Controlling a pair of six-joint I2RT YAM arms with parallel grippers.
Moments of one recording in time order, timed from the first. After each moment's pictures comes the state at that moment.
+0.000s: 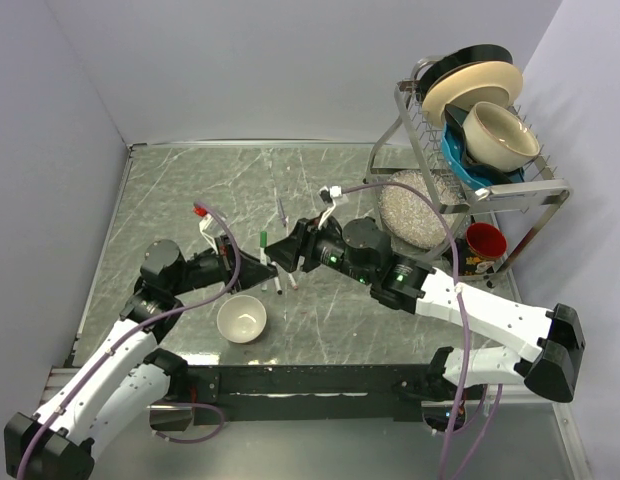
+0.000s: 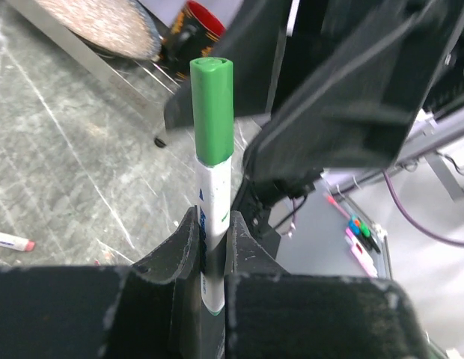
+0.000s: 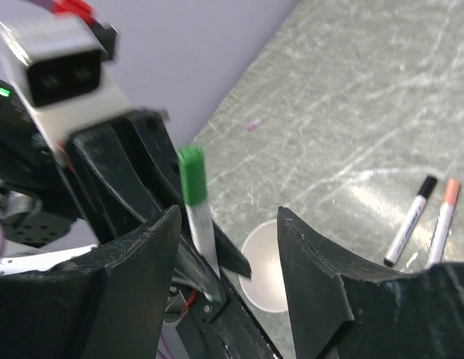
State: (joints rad) left arm -0.42 0.72 0.53 0.19 0.80 -0.68; right arm 1.01 1.19 1.00 0.06 0.03 0.65
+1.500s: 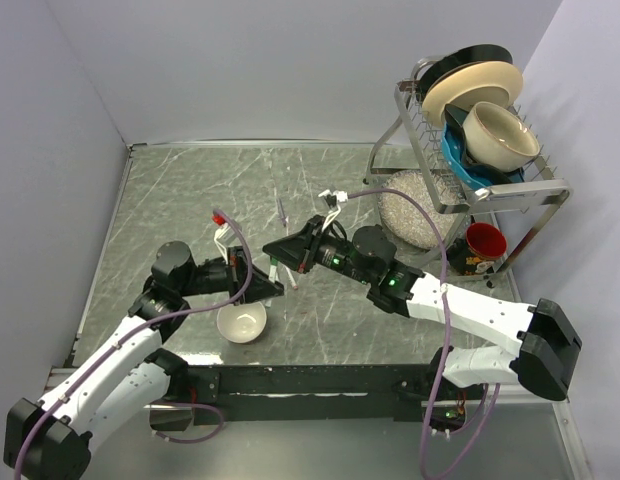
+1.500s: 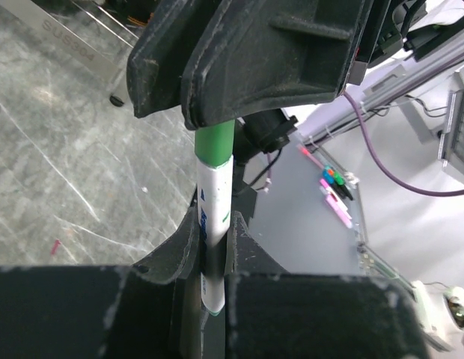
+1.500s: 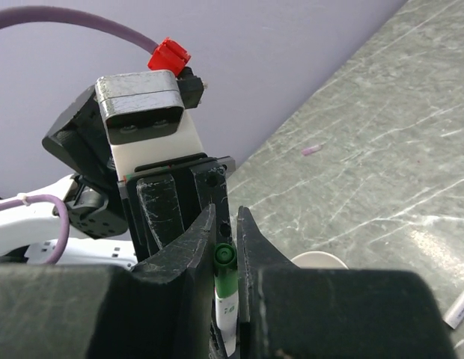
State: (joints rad) left arm -0.46 0.76 0.49 0.23 0.93 -0.66; right arm 0.97 1.23 0.84 0.45 -0.17 0.71
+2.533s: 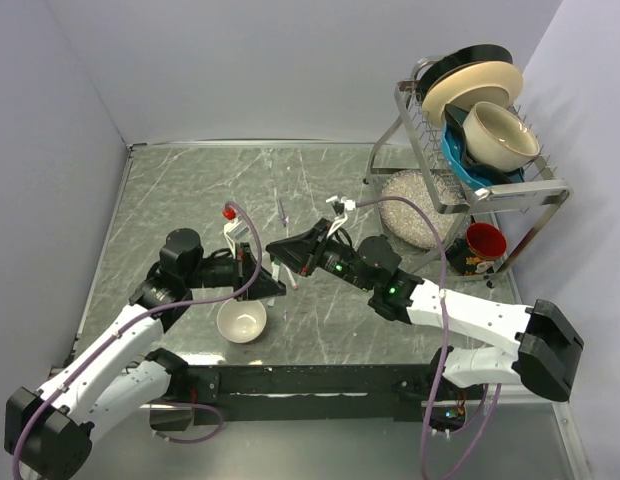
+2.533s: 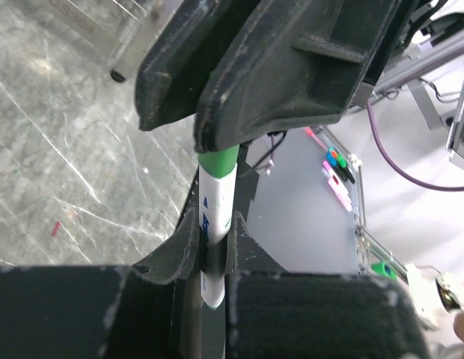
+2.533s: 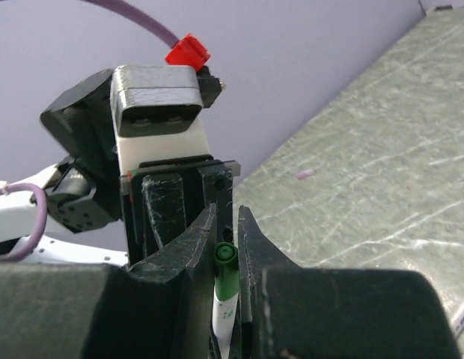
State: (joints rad) left arm -0.47 0.84 0.60 0.05 0.93 -0.57; right arm 0.99 1.22 0.75 0.60 -0.11 0.67
